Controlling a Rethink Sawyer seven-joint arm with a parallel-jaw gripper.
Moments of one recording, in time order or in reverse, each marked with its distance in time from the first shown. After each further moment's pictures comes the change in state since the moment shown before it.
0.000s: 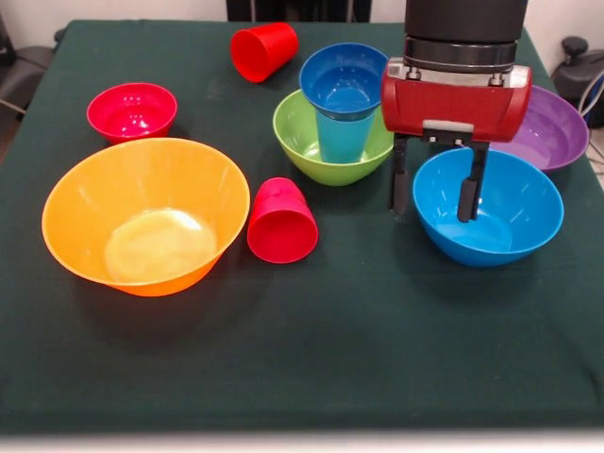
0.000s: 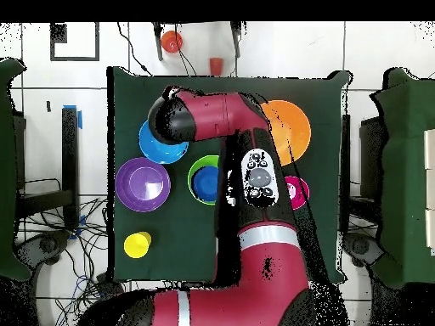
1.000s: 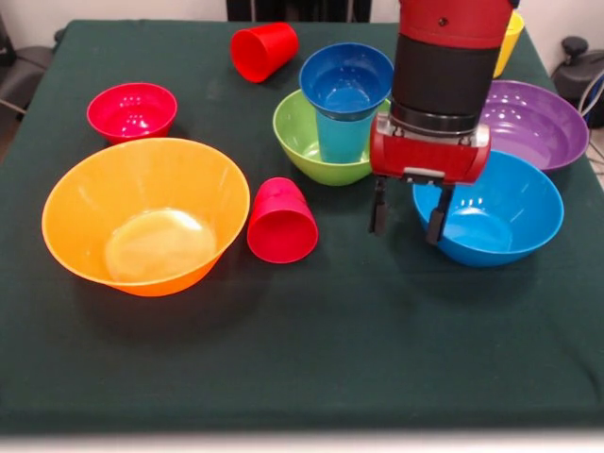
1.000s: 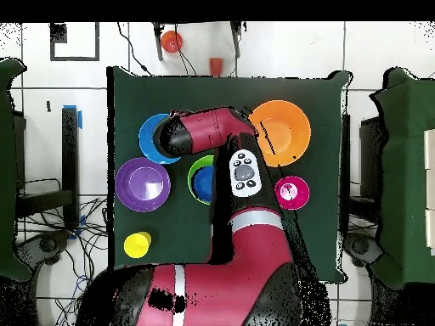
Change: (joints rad) arm 0.025 0.119 -0.019 -0.007 -0.119 0.000 0.000
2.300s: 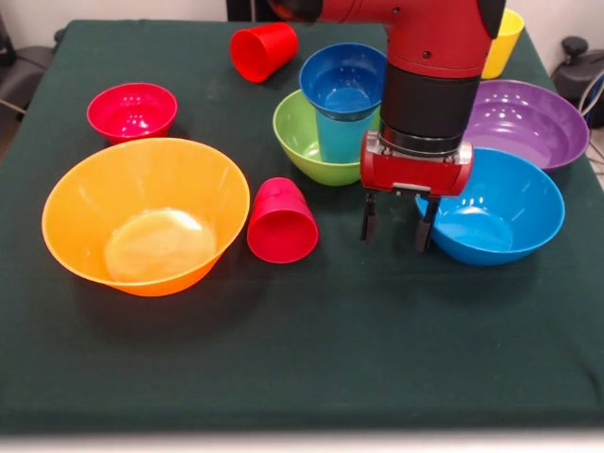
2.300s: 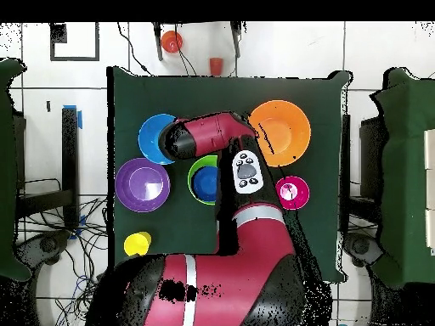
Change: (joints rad) arm -0.020 0.039 0.022 0.000 -0.034 0.000 0.000
